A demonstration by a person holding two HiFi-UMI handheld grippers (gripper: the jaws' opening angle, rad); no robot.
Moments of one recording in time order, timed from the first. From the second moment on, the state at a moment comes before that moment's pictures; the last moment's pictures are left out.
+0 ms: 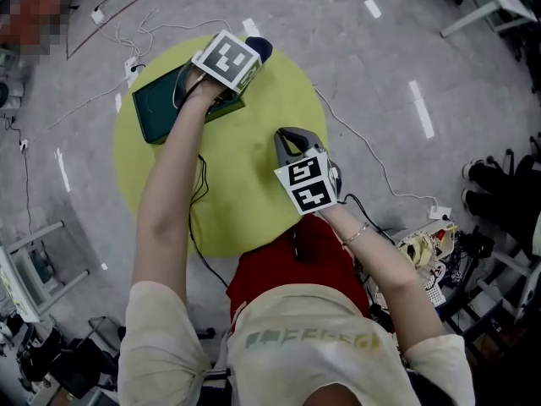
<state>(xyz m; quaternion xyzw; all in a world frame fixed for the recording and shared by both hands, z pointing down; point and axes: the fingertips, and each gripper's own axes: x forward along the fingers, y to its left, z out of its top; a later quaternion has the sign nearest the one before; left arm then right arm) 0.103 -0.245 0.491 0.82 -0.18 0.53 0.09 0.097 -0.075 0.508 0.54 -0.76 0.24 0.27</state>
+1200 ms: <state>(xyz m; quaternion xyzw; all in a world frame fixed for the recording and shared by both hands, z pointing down) 0.074 -0.104 0.469 0.84 -0.22 0.48 0.14 0.088 -0.009 0.491 0.50 -0.80 0.21 0.26</state>
